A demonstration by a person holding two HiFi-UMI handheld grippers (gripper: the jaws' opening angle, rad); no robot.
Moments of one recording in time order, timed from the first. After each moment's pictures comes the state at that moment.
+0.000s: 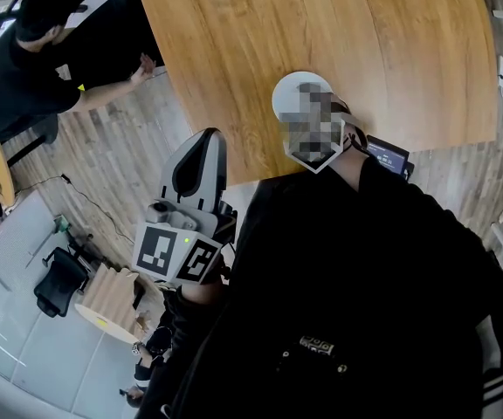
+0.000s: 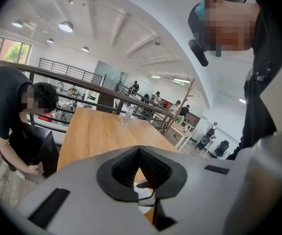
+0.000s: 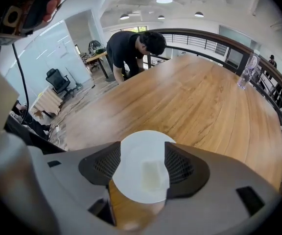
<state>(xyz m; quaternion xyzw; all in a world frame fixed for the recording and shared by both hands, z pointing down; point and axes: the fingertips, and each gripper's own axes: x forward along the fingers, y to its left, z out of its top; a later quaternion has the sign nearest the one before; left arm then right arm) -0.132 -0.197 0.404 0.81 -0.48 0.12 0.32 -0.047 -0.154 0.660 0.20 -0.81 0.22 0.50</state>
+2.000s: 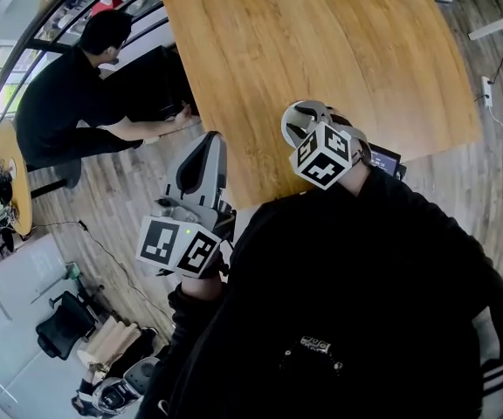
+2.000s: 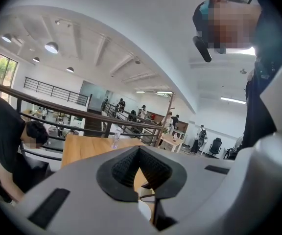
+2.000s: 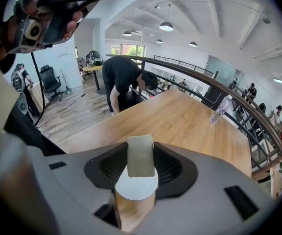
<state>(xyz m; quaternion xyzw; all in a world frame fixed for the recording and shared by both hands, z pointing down) -0.153 -0.175 0.309 0.87 -0.45 0.05 0.21 -0.057 -0.178 0.530 0.30 -0.84 0.11 0.45</state>
